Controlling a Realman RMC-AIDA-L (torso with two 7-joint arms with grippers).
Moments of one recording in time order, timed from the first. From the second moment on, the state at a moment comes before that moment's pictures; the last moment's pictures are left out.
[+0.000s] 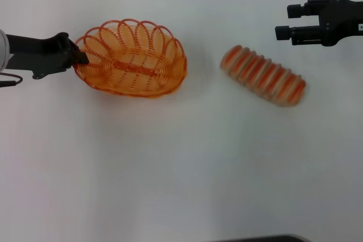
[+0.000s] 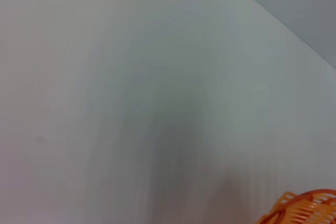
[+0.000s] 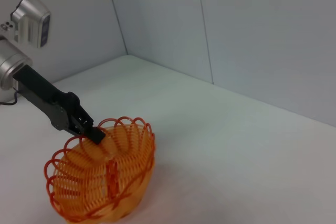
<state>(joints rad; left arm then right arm) -0.66 -2.17 0.66 0.94 2.57 1.35 -2.86 0.57 1.99 -0.51 -0.78 -2.21 -1.60 1.52</state>
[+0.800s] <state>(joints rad) -0.64 -2.17 0.66 0.93 2.53 1.31 -2.86 0.58 1.99 -0.51 -0.78 -2.21 -1.60 1.52</state>
